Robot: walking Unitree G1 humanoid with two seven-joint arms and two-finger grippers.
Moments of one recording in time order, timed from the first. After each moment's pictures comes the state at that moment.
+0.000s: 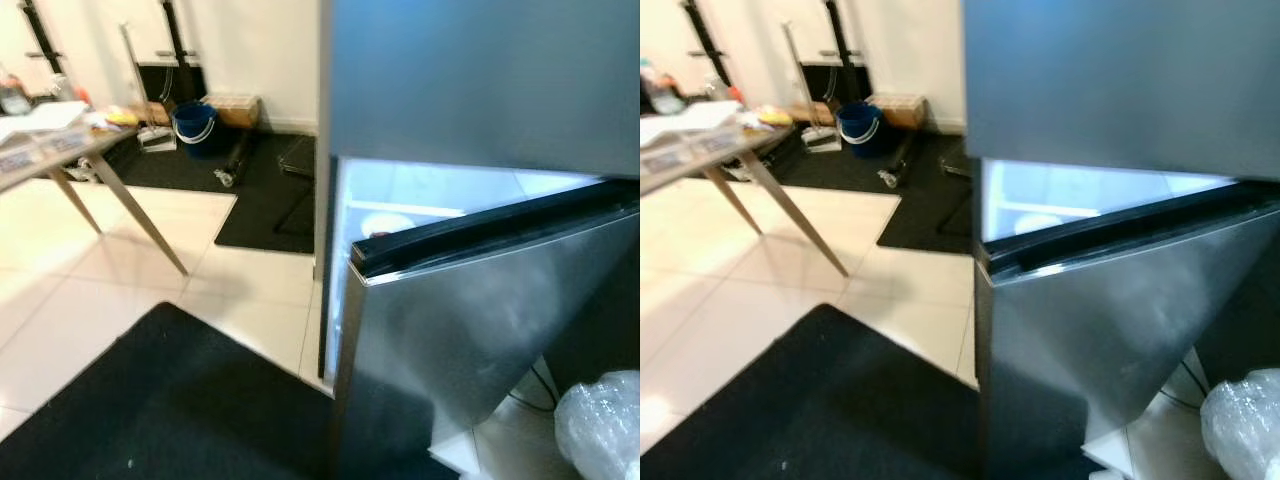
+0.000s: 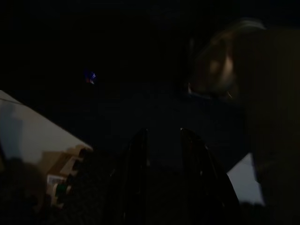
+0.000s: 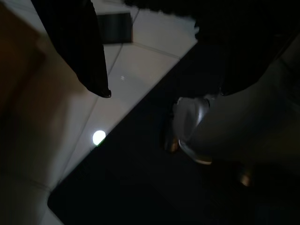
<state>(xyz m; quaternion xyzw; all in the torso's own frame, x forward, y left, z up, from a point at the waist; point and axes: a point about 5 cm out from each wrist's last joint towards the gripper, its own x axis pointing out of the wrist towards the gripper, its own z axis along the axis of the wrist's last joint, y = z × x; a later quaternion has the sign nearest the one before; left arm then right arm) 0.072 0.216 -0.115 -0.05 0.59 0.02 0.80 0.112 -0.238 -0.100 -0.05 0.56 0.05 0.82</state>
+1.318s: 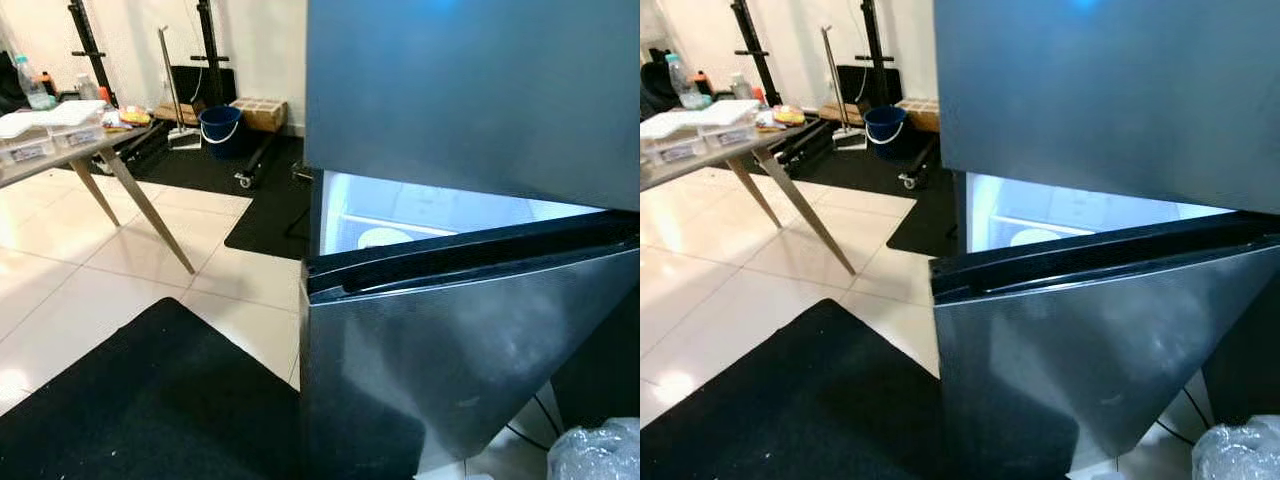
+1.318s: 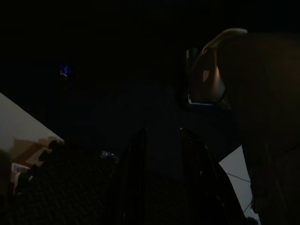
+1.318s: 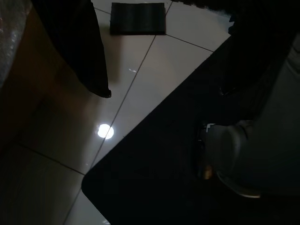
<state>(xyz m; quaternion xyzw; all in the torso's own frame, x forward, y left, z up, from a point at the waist) 0.072 0.219 -0.114 -0.05 0.59 0.03 0.81 0.104 -0.242 -0.101 -0.05 0.57 0.03 0.82</state>
